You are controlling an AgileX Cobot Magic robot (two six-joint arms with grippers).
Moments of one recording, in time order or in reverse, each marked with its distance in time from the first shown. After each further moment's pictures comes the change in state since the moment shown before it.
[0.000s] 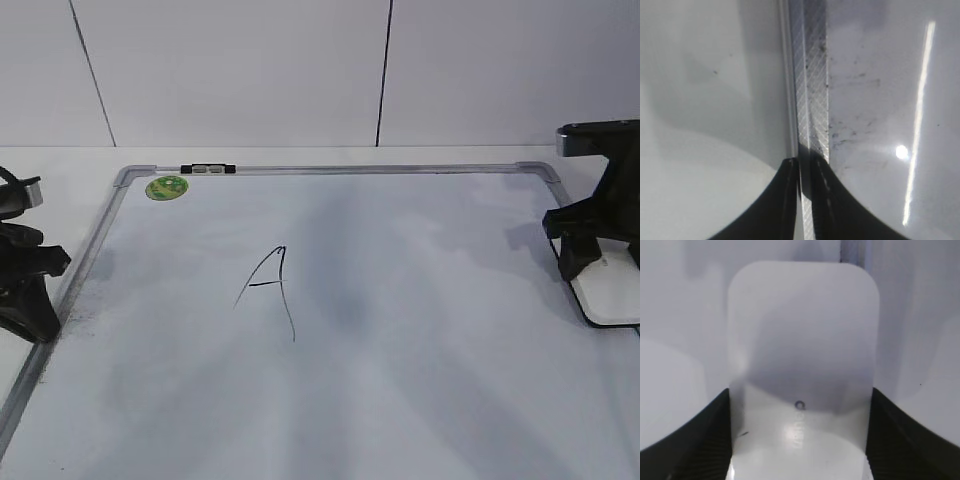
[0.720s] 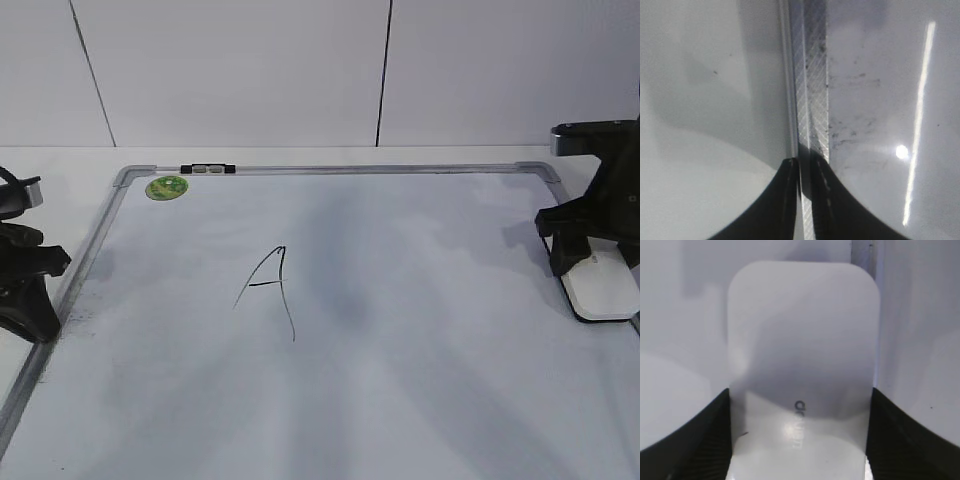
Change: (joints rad) left arm 0.000 0.000 0.000 0.000 0.000 0.000; right arm 0.000 0.021 0.000 0.005 -0.059 0.000
